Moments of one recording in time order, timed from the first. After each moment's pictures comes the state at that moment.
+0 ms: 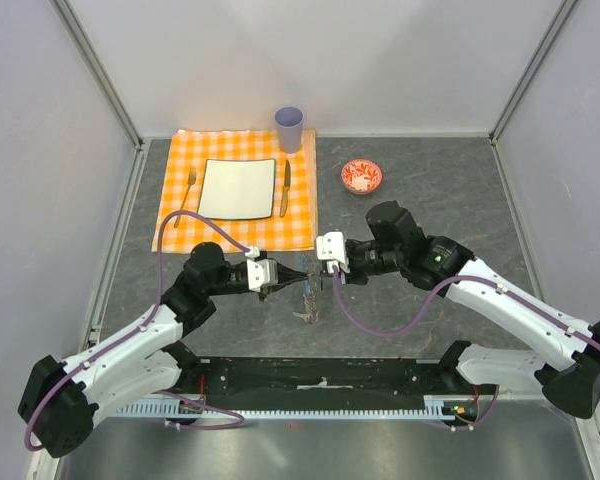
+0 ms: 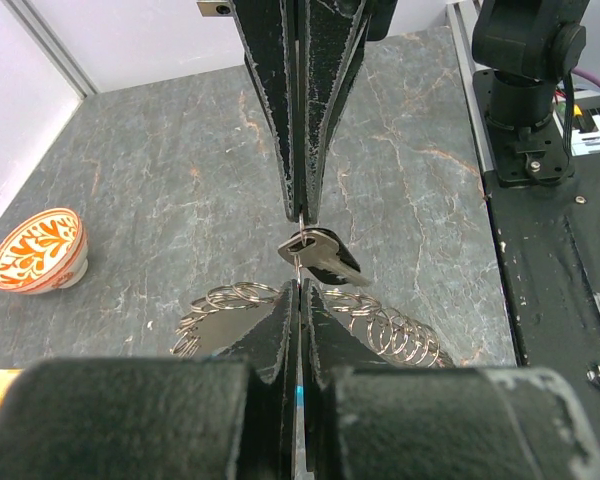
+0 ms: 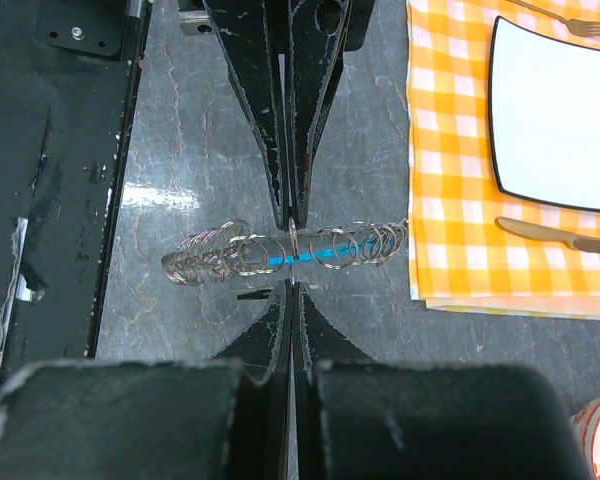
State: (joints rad) left arm -0.68 0.87 0.46 0.35 0.76 0.33; right arm 0.83 1.14 1.07 -0.53 -0.56 -0.64
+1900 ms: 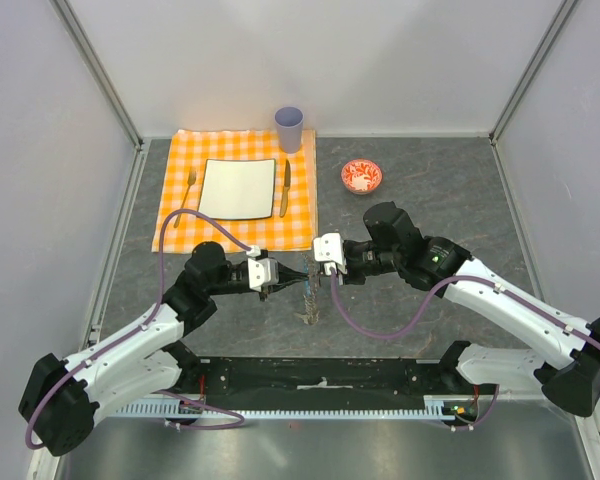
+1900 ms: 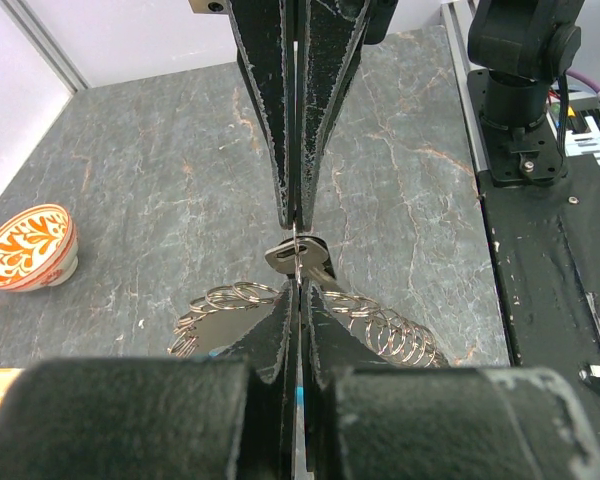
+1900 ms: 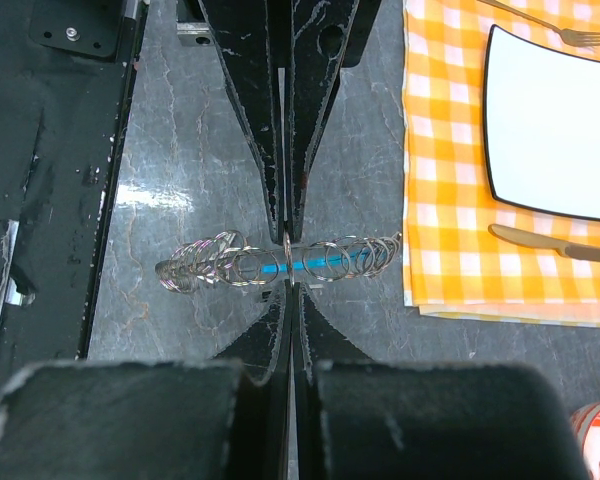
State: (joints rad) left arm -0.68 0.89 0.46 0.35 0.77 0.32; right arm 0.85 1.15 1.07 -0.51 -0.55 -0.65
